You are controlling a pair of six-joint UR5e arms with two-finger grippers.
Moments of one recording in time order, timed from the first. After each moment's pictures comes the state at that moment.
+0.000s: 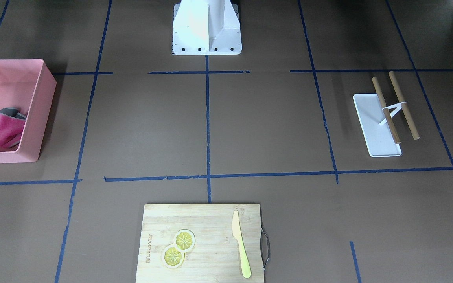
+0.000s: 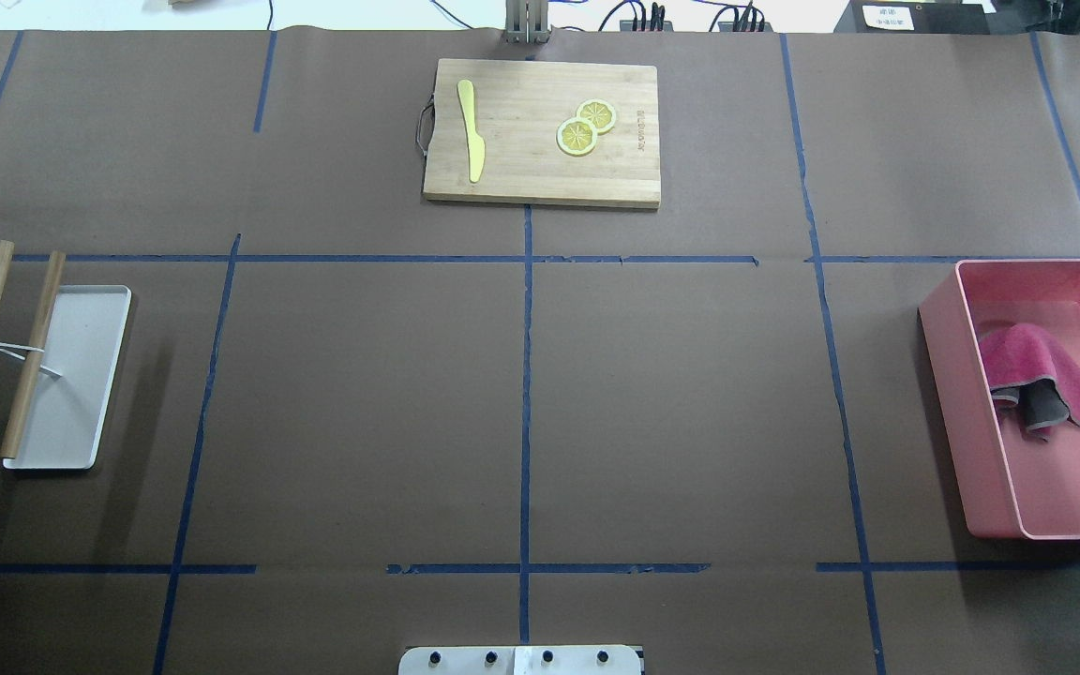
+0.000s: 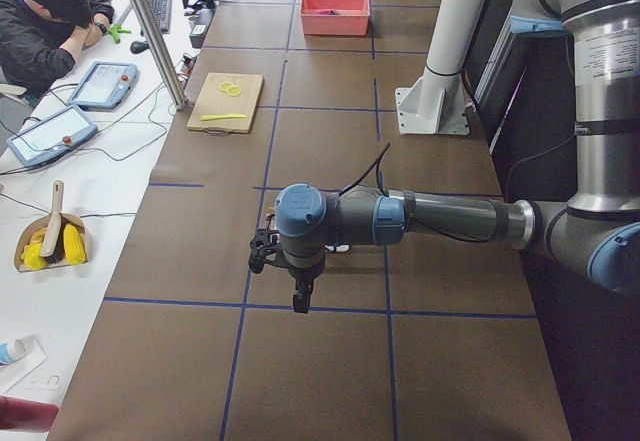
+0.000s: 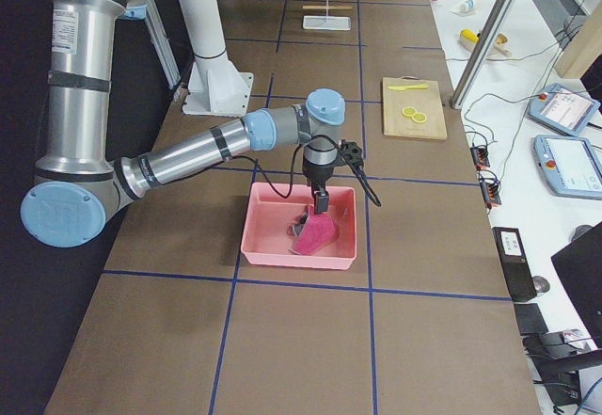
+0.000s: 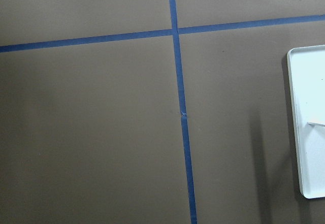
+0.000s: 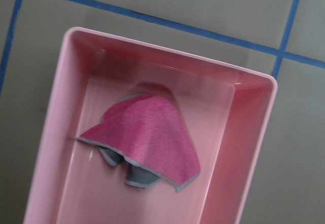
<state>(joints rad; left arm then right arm) -1.62 -1.41 -1.81 -1.45 -2.37 0.15 1.32 -1.70 2.06 -1.78 2.25 0.05</state>
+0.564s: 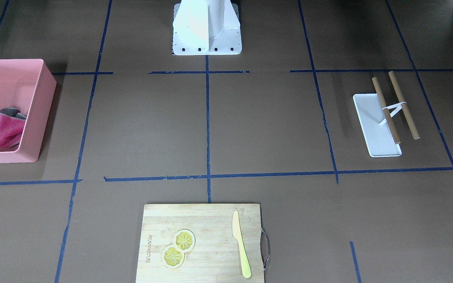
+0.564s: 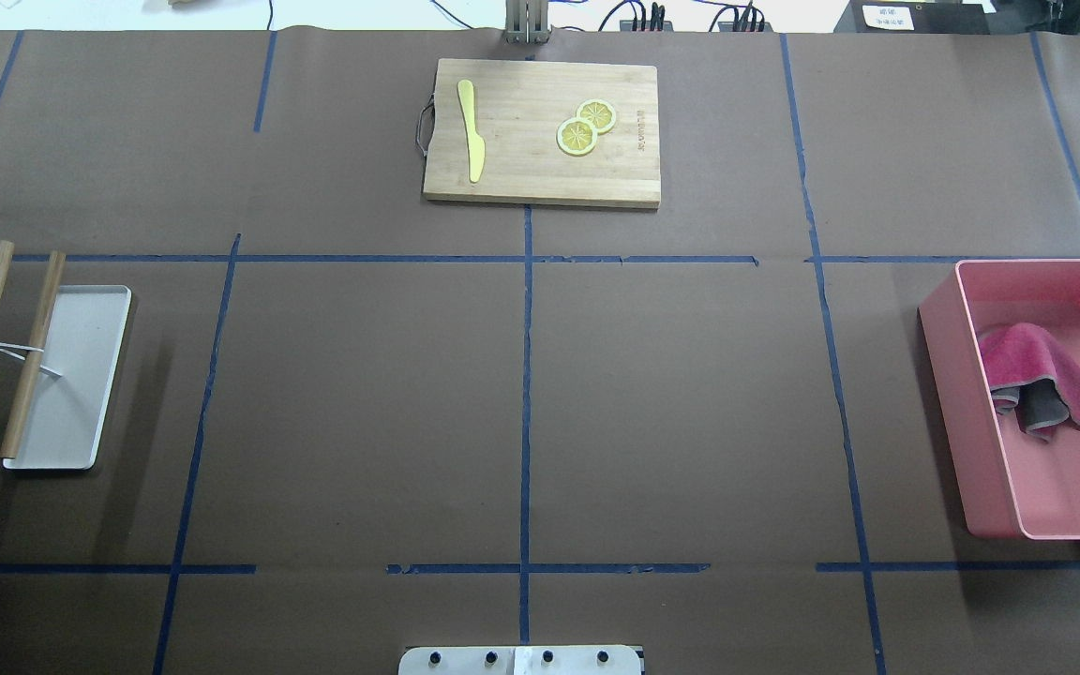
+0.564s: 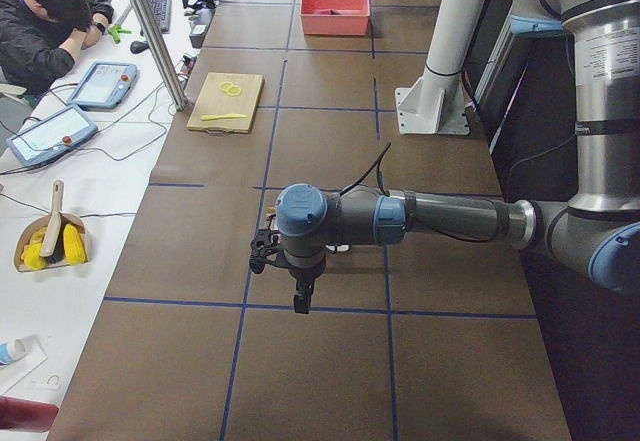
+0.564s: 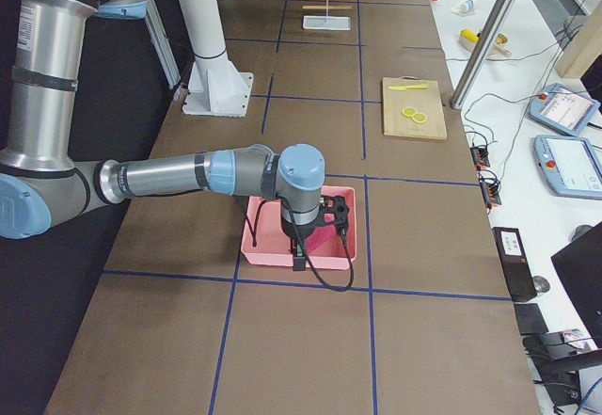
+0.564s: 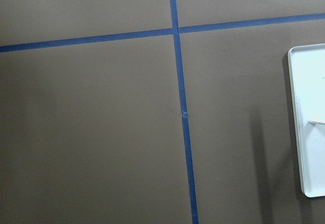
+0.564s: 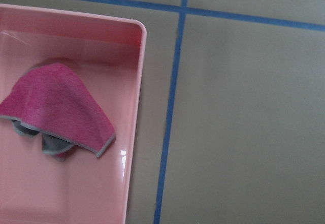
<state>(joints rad) -1.61 -1.41 -1.81 -1.45 -2.36 0.16 1.60 -1.82 1.96 -1.78 2.30 -0.15</state>
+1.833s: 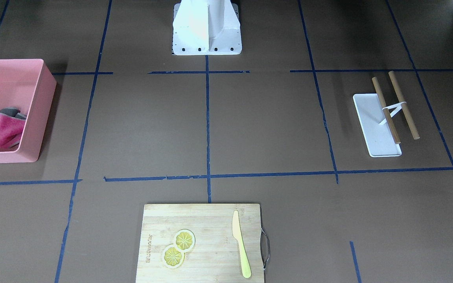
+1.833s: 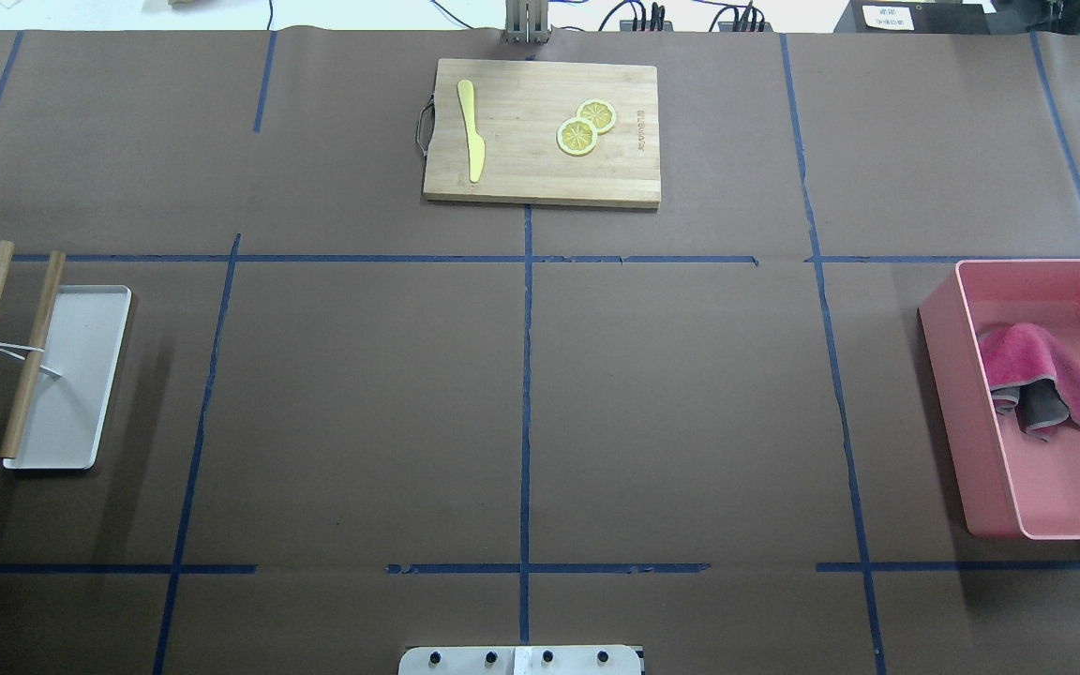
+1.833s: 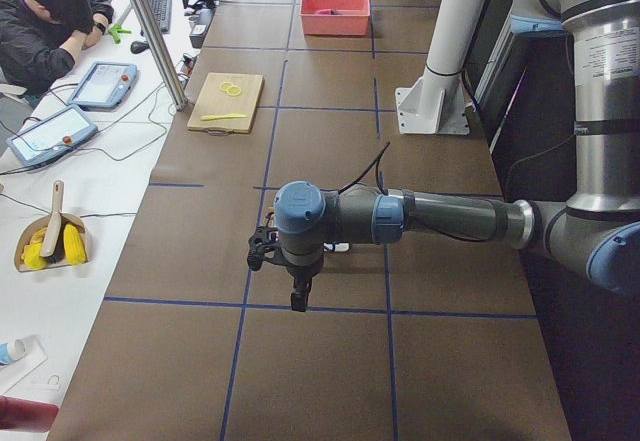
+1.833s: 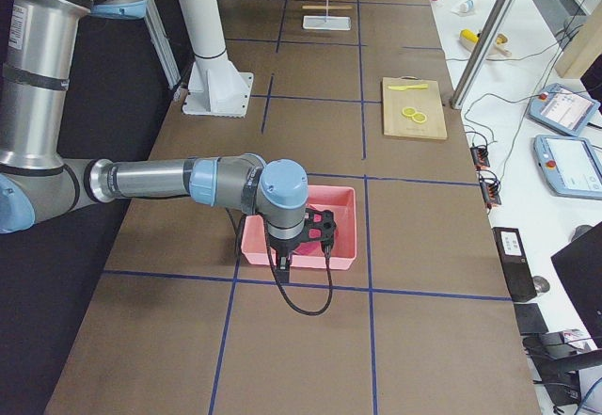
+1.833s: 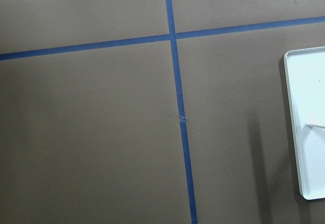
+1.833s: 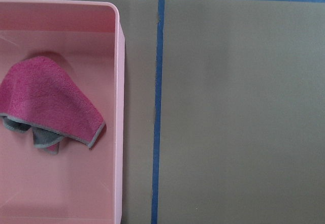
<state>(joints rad) -1.61 -1.42 -1.82 -1.46 -2.36 0.16 1.64 -1.84 1.95 -1.78 2.32 -0.15</state>
